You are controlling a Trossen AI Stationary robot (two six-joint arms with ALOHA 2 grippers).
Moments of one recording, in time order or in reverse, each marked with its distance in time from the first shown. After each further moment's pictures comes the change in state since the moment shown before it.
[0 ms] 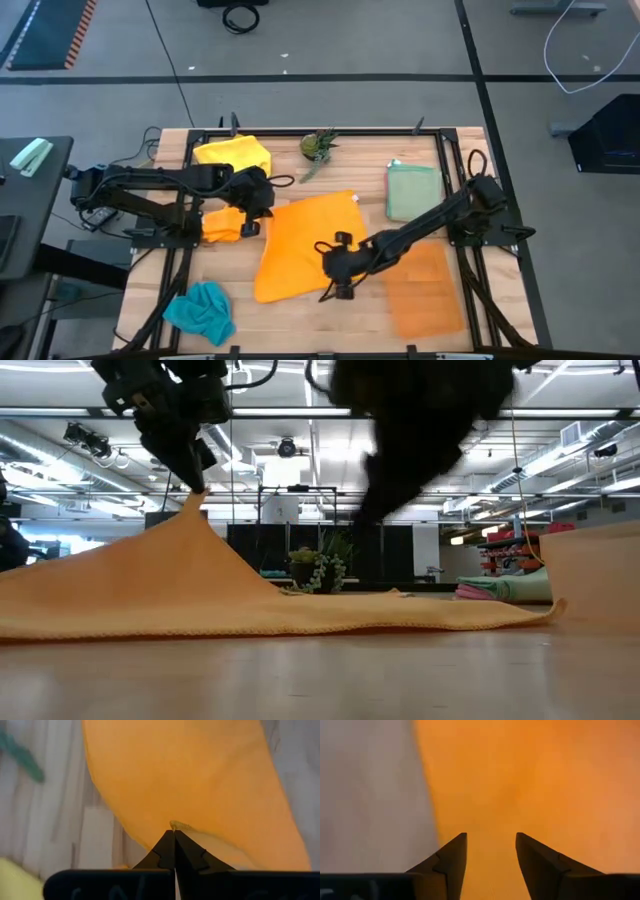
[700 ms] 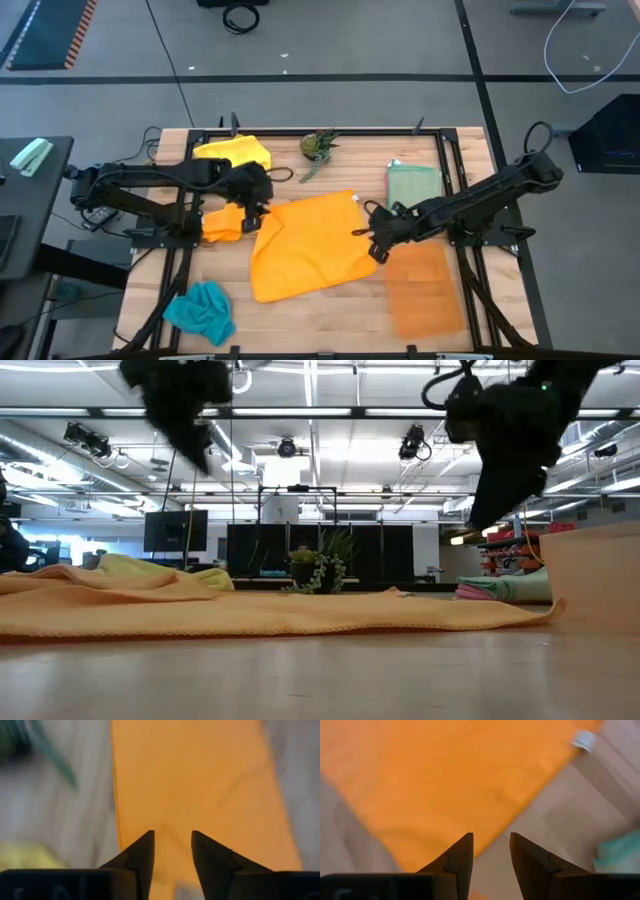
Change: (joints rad) left arm -0.013 0.000 0.142 -0.091 -0.091 -0.071; right arm -0.082 -0.514 -0.411 -0.200 0.061 0.503
